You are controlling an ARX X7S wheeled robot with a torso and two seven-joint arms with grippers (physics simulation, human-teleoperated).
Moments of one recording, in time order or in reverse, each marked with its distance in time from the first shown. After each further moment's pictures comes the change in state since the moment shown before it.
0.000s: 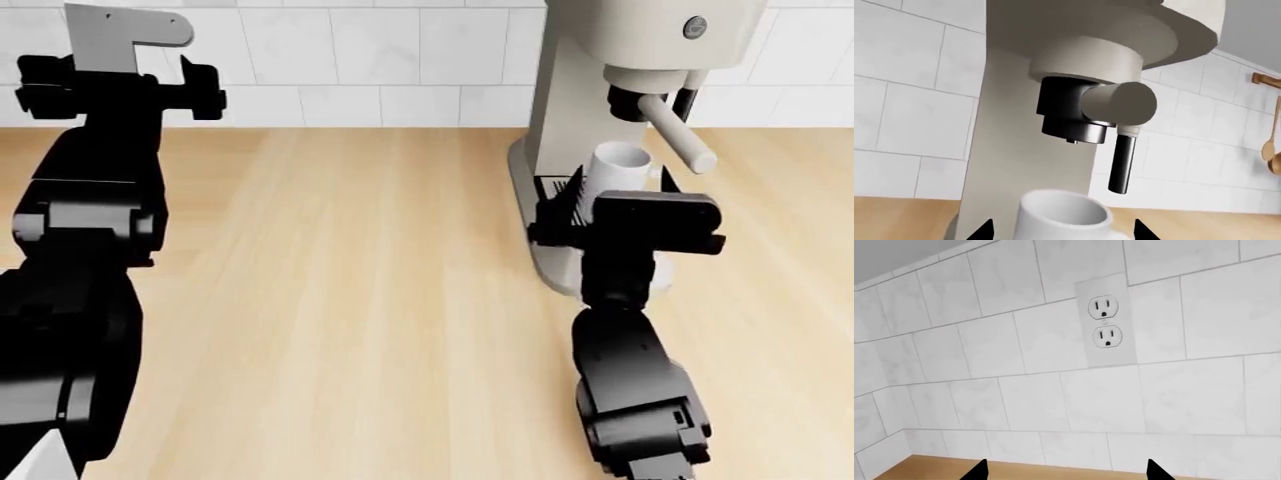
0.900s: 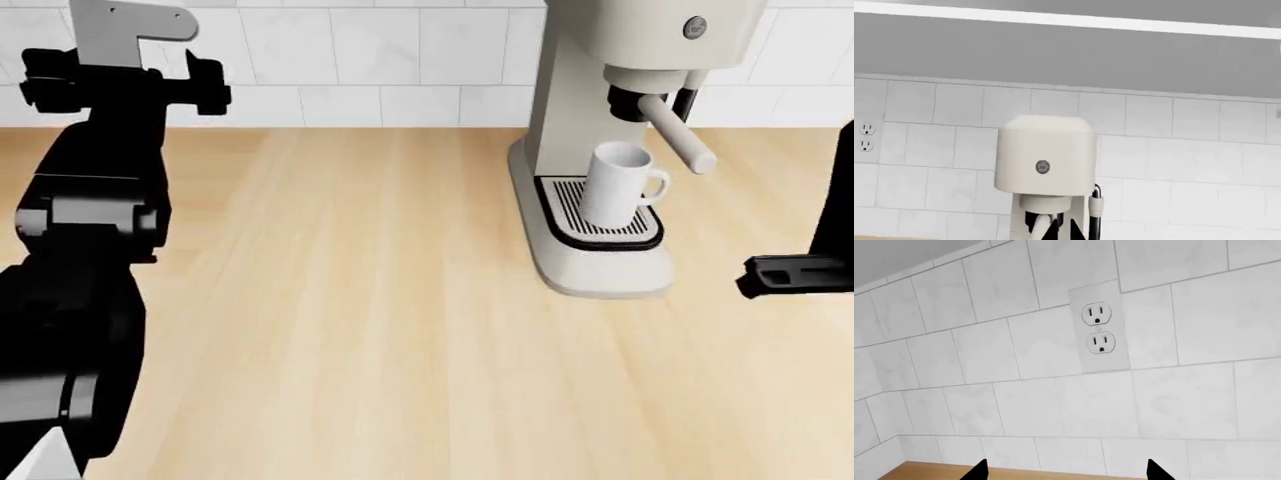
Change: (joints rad) left arm -0.009 0.009 0.004 0.000 0.000 0.002 0.007; right arm -0.608 1.062 0.432 -1.089 1.243 0.062 0.274
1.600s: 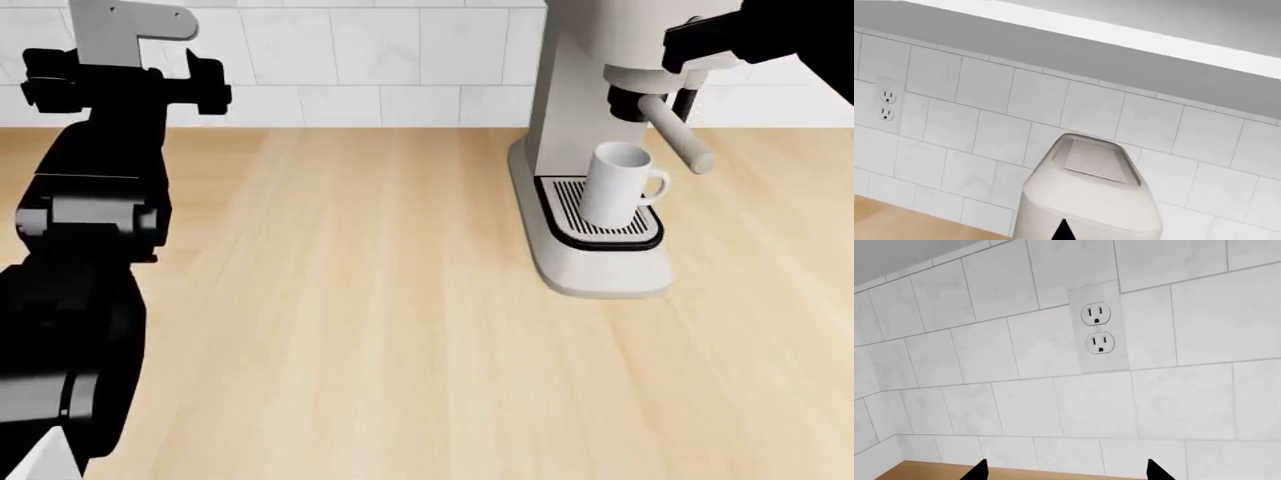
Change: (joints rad) left arm -0.001 0.001 -0.003 0.000 -0.003 -0.001 0.001; right arm 1.383 -0.392 -0.570 0.506 0.127 0.917 -0.150
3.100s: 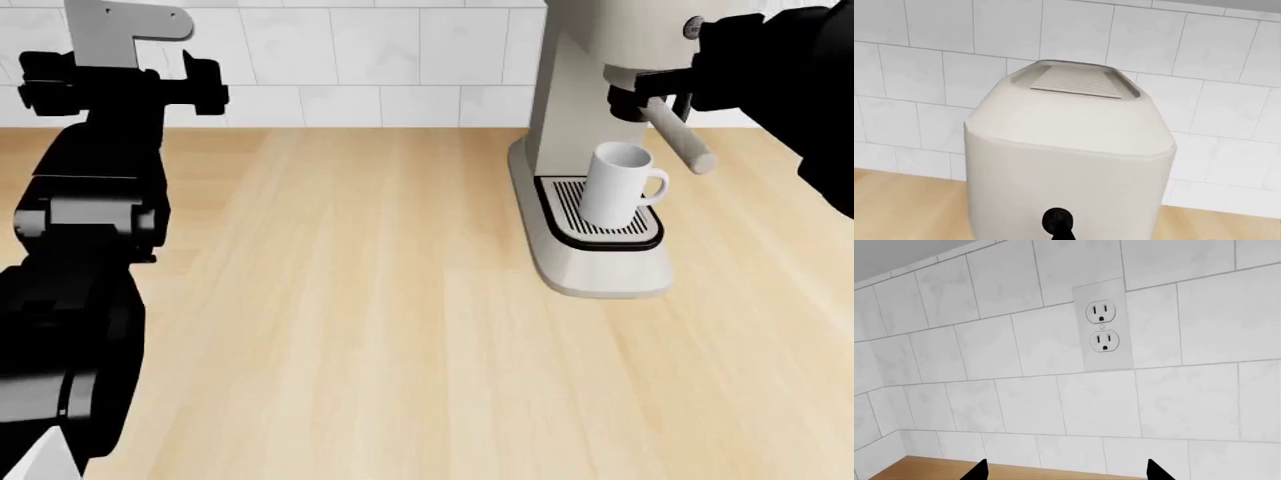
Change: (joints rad) left arm 0.002 -0.003 -0.013 0.000 0.000 -0.002 -0.006; right arm -0.064 -0.063 -0.066 0.223 -0.037 -0.026 0.016
